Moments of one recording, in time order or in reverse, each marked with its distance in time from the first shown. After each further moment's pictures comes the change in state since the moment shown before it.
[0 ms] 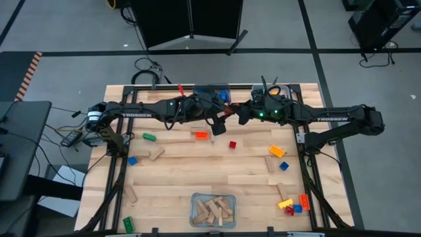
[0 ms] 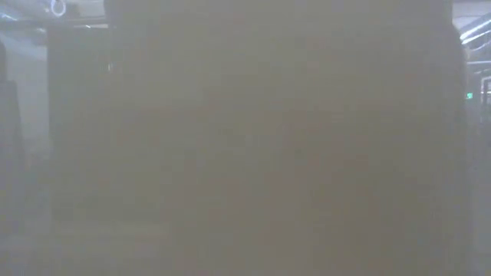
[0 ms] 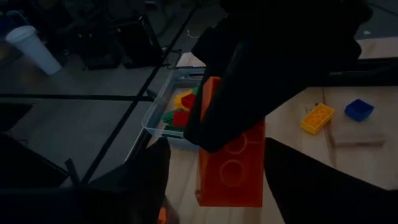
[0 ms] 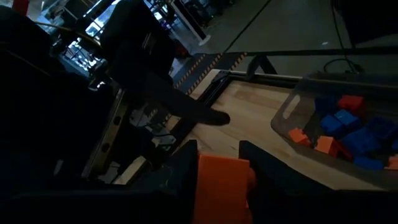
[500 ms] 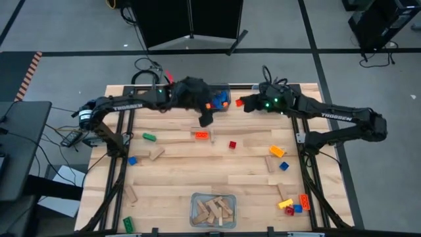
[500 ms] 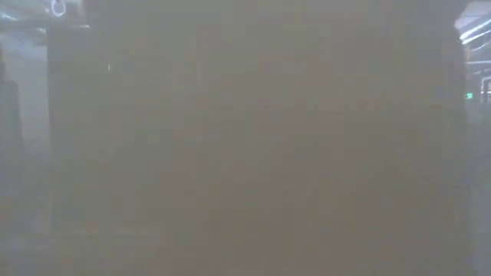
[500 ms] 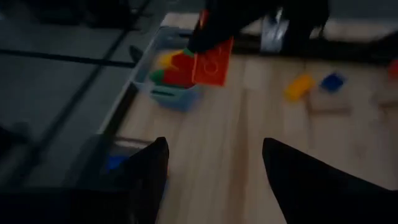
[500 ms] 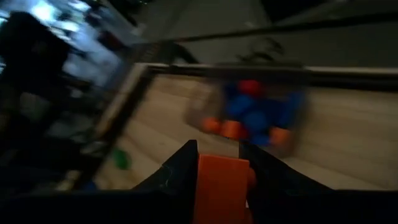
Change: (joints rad) left arm 0.147 -0.094 -0.058 -0.173 0.270 -0.063; right arm -0.214 -0.060 -0.001 -0.280 -0.033 0.054
